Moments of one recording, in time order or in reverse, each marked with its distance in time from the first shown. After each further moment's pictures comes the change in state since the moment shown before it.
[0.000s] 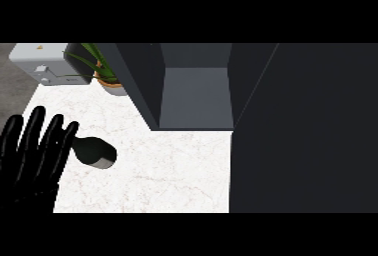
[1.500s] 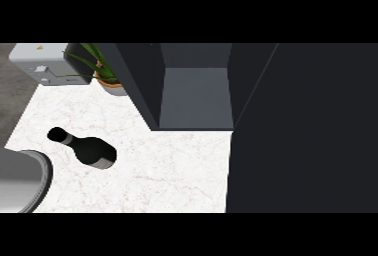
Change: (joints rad) left arm -0.072 0.107 0.398 -0.004 0.135 0.035 0.194; right arm -0.159 0.003 -0.034 -0.031 0.028 -0.080 0.194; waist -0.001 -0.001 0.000
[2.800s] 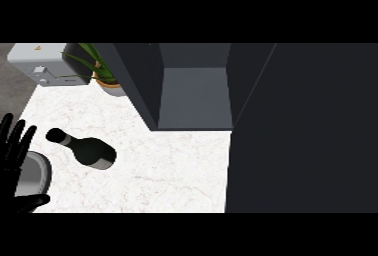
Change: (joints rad) left arm 0.057 -0.012 0.135 0.483 0.095 -0.301 -0.286; right arm -0.031 0.005 -0.013 -0.013 0.007 0.016 0.065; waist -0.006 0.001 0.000
